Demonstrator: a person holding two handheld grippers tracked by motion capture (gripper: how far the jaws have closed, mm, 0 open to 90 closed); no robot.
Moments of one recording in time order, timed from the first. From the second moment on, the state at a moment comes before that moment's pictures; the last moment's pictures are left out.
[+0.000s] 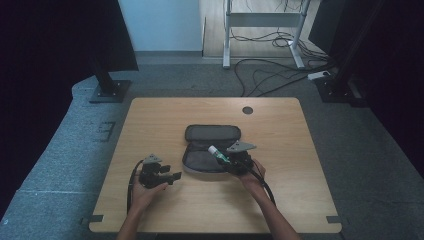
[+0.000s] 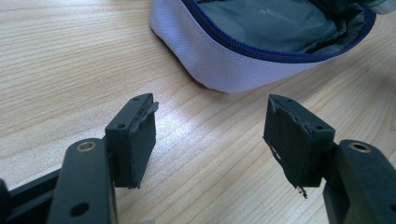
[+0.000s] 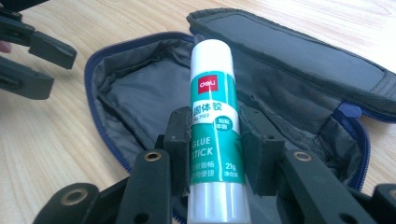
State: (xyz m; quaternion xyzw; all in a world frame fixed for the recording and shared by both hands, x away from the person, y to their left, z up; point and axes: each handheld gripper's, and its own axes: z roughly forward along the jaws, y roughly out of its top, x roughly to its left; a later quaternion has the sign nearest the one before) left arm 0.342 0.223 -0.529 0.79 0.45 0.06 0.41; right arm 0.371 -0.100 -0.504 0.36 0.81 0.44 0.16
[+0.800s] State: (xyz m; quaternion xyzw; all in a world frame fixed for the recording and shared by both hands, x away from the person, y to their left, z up) left arm 0.342 0.223 -0.531 0.79 0.45 0.06 0.41; right arm 0.389 -0.096 -0.526 0.38 0.82 0.39 0.17
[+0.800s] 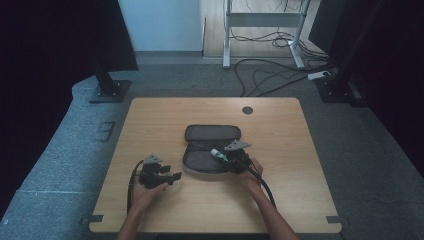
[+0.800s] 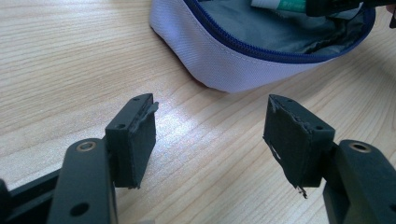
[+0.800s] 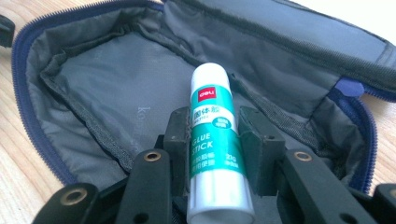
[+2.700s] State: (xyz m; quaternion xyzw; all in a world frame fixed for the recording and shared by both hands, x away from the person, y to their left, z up) left arm 0.340 0.226 -0.529 0.78 0.46 0.07 0.41; right arm 0.304 -0.174 -0.519 0.40 0.77 0.47 0.18
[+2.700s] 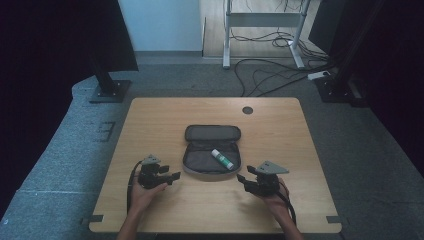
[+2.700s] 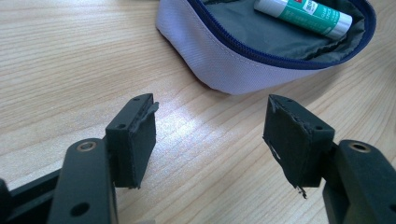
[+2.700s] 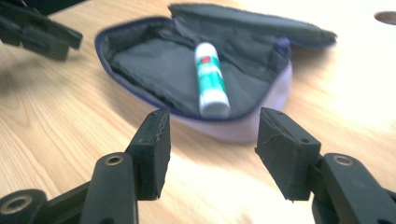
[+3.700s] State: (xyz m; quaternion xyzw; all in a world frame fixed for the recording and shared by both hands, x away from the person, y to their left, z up) left arm 0.338 0.228 -0.527 0.78 0.46 0.07 0.41; right arm 0.294 -0.217 -0.550 0.44 0.77 0.43 0.18
